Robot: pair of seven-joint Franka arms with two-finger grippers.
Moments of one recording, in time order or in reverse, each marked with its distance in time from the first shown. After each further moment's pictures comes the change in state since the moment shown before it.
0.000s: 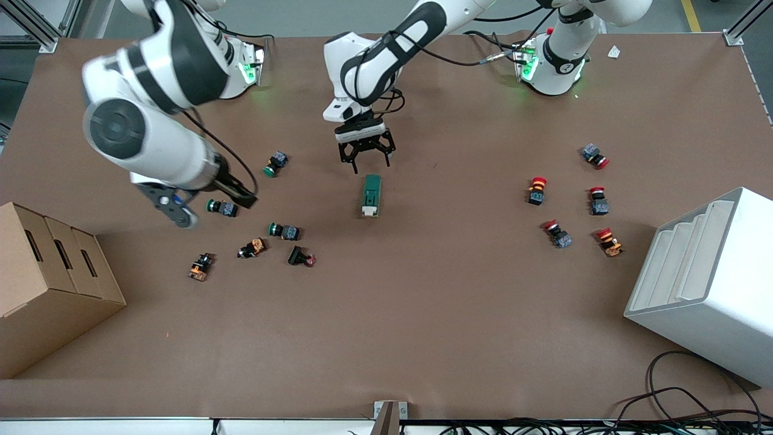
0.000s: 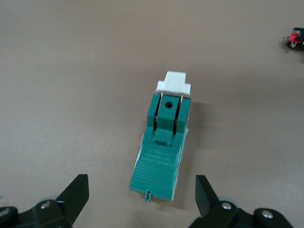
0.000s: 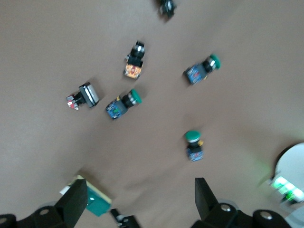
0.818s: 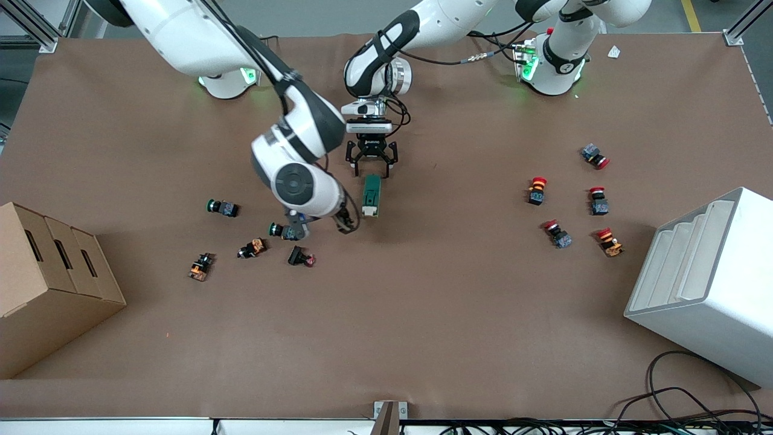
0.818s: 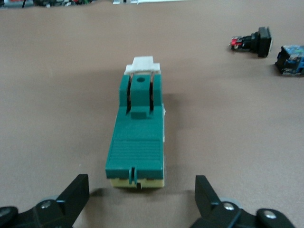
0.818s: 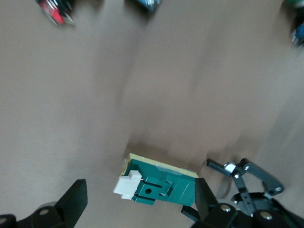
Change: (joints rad) left arm -0.039 0.107 0.001 -0.097 0.549 -0.053 -0.339; right arm 0.260 0.377 0.020 0.013 0.030 0.408 0.618
